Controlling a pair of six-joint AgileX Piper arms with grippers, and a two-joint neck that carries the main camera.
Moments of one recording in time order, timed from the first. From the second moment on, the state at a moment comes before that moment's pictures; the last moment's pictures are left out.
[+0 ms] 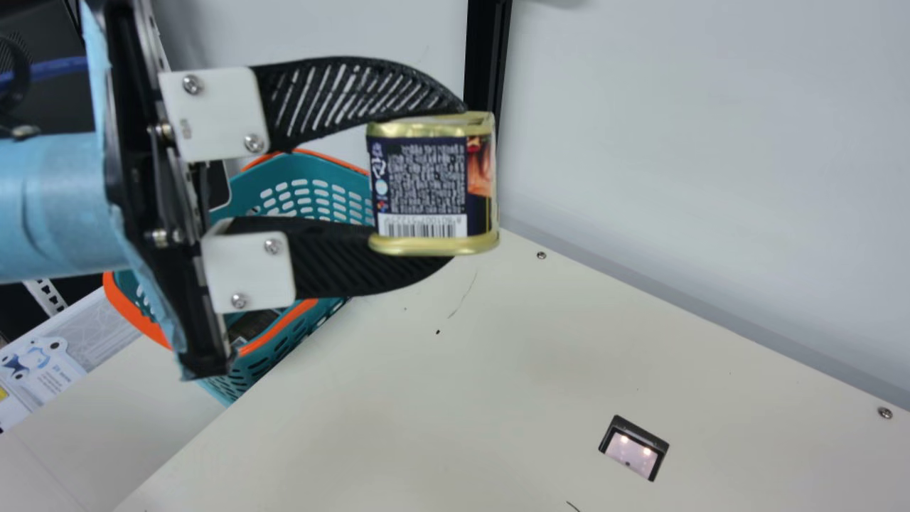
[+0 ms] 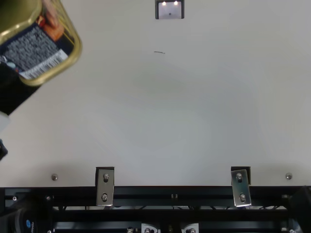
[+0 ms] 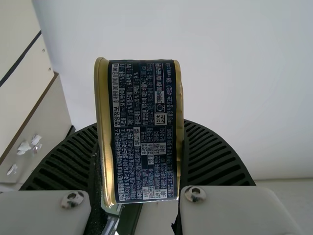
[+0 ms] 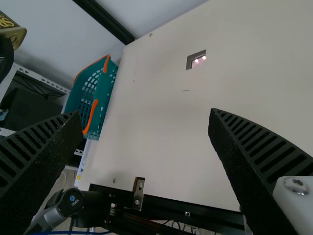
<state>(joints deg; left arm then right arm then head) 21.4 49.2 -50.2 -88.3 65.7 -33.9 11.4 22.4 -56.2 23.4 69.9 26.3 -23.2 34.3</state>
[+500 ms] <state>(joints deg) 17.5 48.2 -51.5 -91.1 58.8 -27.8 11.4 22.4 -56.2 23.4 69.9 26.3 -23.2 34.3</state>
